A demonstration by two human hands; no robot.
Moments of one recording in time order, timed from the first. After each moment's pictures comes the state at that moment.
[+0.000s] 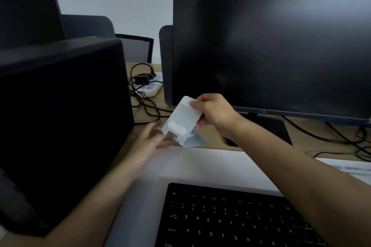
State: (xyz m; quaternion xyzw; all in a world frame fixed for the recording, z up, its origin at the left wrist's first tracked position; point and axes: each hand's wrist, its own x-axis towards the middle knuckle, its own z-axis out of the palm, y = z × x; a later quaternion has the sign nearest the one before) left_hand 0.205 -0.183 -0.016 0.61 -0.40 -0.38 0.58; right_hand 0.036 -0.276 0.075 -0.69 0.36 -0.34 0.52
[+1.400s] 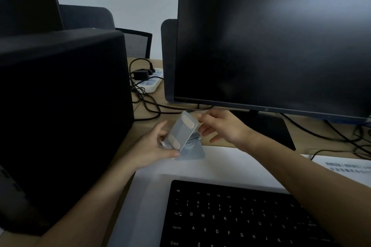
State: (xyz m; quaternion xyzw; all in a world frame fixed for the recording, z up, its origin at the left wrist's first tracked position) left_hand 0.225 -0.184 -0.029 0.66 -0.58 -0.29 0.37; right_hand 0.011 -0.273 0.041 -0.76 0.39 -0.25 0.46
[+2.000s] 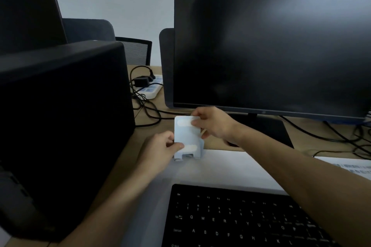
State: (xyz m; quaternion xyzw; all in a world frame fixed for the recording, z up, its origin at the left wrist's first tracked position) left_hand 0.190 -0.186 -0.022 0.70 -0.54 -0.17 0.43; right_hand 0.033 -0.286 0.048 -0.82 0.38 -0.22 0.36
